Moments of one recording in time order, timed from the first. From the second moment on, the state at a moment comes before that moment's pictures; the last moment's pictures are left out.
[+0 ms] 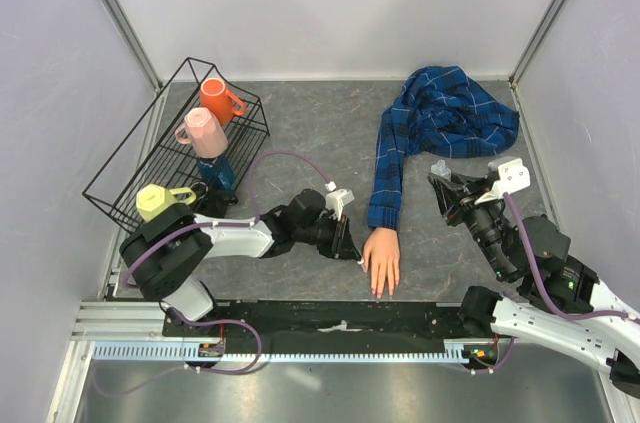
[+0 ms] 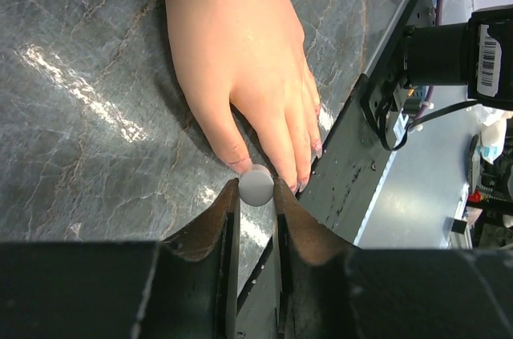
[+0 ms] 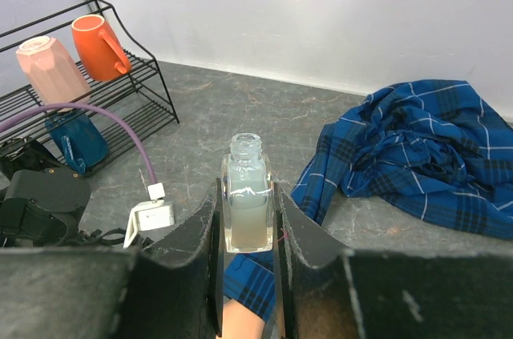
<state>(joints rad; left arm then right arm) -0.91 1.58 0.63 0.33 0.48 -0.65 1.06 0.46 0.84 -0.30 0.67 0.06</state>
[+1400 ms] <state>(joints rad) -0.92 1.61 0.63 0.36 0.44 -0.65 1.06 0.46 0.84 -0.30 0.64 0.06</state>
